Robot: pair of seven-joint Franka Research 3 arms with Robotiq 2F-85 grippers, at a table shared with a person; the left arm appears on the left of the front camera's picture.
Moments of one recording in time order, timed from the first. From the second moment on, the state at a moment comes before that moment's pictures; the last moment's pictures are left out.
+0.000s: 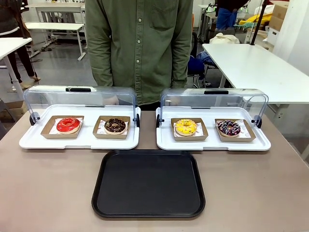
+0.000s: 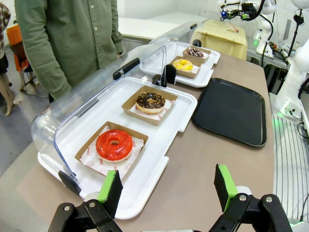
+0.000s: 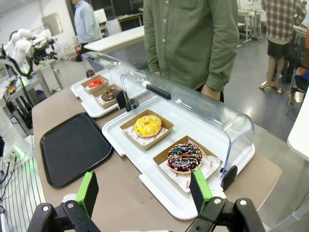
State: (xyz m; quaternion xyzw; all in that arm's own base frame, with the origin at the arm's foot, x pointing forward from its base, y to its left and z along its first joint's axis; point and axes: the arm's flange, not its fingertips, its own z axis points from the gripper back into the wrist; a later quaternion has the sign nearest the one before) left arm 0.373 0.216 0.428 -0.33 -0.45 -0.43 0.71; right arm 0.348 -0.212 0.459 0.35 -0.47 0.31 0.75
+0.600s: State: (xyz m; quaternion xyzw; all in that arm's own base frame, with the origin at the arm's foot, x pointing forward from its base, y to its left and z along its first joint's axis) left arm 0.373 0.216 0.428 -0.33 -0.45 -0.43 0.71; right arm 0.348 -0.212 0.459 0.35 -0.47 0.31 0.75
